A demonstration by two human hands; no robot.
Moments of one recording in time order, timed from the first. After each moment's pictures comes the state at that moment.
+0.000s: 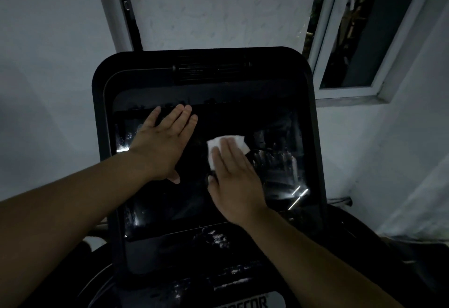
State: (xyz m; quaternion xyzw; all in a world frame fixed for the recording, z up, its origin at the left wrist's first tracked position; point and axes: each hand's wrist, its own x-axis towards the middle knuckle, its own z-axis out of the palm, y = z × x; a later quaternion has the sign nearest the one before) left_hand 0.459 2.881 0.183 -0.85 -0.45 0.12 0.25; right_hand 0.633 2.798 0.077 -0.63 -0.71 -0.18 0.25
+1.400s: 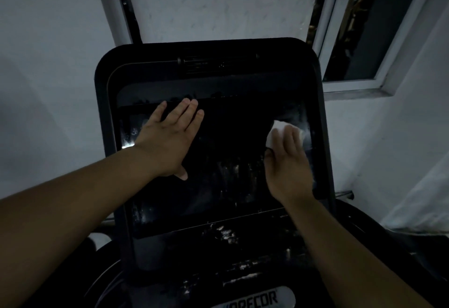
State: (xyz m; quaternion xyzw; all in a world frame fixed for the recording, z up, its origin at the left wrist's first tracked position) left_hand 0.455 2.887 0.179 -0.86 -0.43 0.11 0.26; right_hand 0.711 2.800 0.069 -0.77 -0.58 -0.15 0.23
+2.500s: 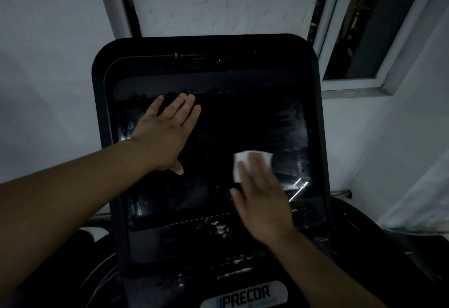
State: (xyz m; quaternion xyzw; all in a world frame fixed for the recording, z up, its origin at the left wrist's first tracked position) left_hand 0.457 2.884 0.181 -0.85 -0.43 0.12 0.27; right_hand 0.668 2.761 0.020 -0.66 -0.69 -0.21 0.22
